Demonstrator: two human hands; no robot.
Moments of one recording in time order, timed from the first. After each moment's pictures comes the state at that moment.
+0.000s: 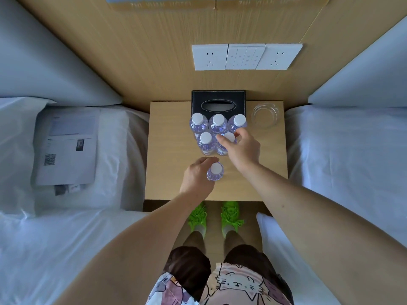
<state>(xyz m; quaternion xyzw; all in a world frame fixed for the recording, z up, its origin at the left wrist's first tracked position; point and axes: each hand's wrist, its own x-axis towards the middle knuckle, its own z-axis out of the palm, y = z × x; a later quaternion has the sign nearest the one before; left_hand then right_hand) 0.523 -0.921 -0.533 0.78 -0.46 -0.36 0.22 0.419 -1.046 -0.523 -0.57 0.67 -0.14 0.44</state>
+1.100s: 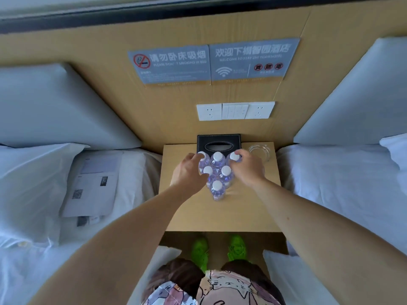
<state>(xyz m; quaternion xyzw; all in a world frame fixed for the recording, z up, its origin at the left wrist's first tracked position) 0.570 -0.974 -0.415 0.81 -0.51 -0.27 0.12 0.401 -1.067 -0.436 -0.64 0.63 -0.10 0.42</state>
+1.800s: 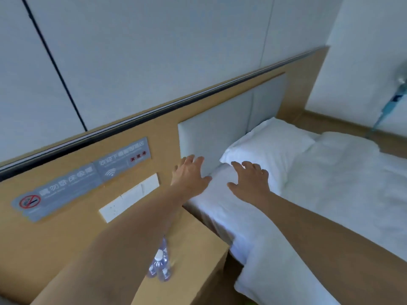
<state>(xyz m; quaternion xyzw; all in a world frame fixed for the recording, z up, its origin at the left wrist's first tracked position) 0.404 -1.022 -0.235 0.46 -0.87 -0.13 0.13 0.229 -0.920 -0.247 -0.54 0.83 -0.09 0.01</state>
